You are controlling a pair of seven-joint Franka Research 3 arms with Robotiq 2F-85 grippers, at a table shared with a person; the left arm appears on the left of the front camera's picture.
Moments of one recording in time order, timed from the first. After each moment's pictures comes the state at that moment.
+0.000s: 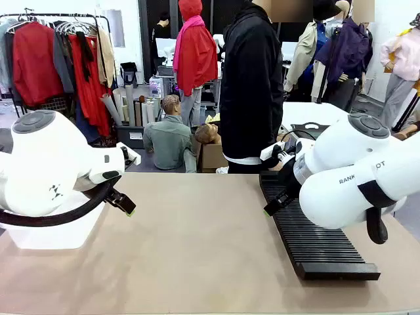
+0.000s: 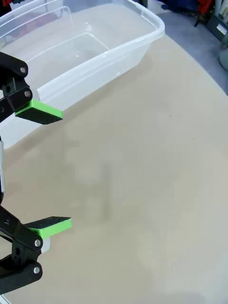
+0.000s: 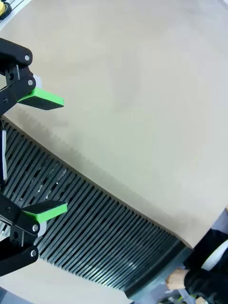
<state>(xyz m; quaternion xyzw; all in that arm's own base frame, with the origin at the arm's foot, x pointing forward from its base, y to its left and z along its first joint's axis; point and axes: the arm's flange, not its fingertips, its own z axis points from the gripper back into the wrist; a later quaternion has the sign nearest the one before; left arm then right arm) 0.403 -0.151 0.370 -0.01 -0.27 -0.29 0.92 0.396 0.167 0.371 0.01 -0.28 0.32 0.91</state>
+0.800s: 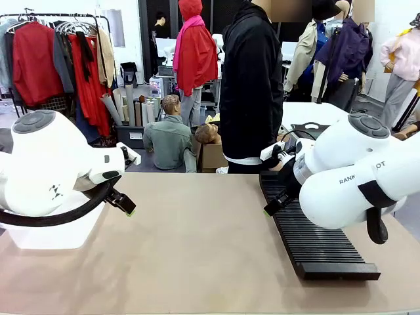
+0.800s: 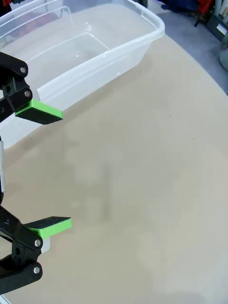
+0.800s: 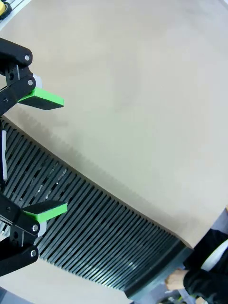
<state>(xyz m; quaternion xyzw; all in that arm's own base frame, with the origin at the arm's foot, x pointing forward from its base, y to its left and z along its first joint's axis) 0.403 -0.151 0.370 -0.01 -0.27 -0.29 0.92 0.396 0.167 0.371 0.01 -0.28 0.32 0.91</state>
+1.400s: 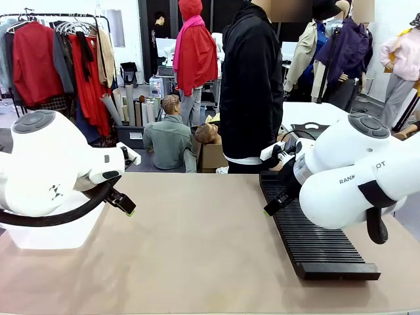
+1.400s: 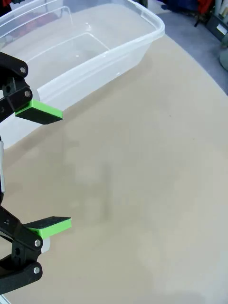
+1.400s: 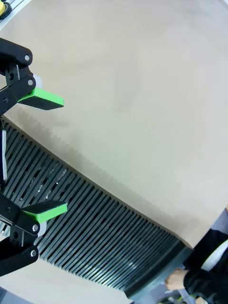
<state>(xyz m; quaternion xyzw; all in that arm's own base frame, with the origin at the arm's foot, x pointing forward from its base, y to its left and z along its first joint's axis) 0.403 -0.151 0.370 -0.01 -0.27 -0.29 0.92 0.396 0.167 0.371 0.01 -0.28 0.32 0.91</state>
